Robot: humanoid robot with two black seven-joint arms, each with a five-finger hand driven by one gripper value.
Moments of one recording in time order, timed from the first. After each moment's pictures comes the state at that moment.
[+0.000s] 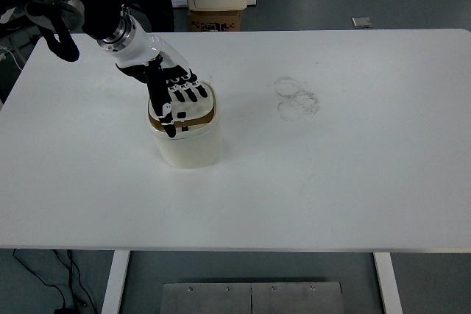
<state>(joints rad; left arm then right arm) -1.86 0.44 0.44 -1.19 0.16 -0.61 0.50 0.03 0.00 0.28 0.09 -0.33 0.06 0.02</state>
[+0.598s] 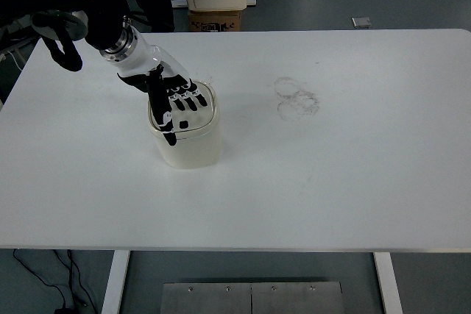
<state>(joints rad) -1.83 0.44 0.45 -1.19 0.16 -0.61 0.50 0.03 0.00 0.28 0.09 -0.33 0.06 0.02</state>
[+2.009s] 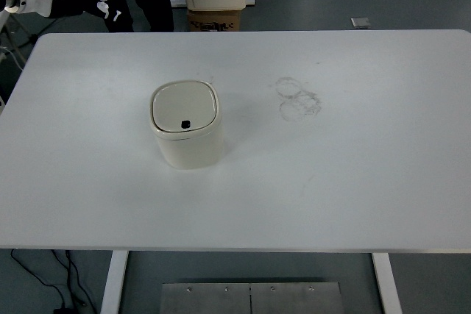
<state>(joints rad) -1.42 0.68 -0.10 -0.80 0.15 -0.41 0.18 0.03 0.00 0.28 0.09 -0.33 0.06 0.02</state>
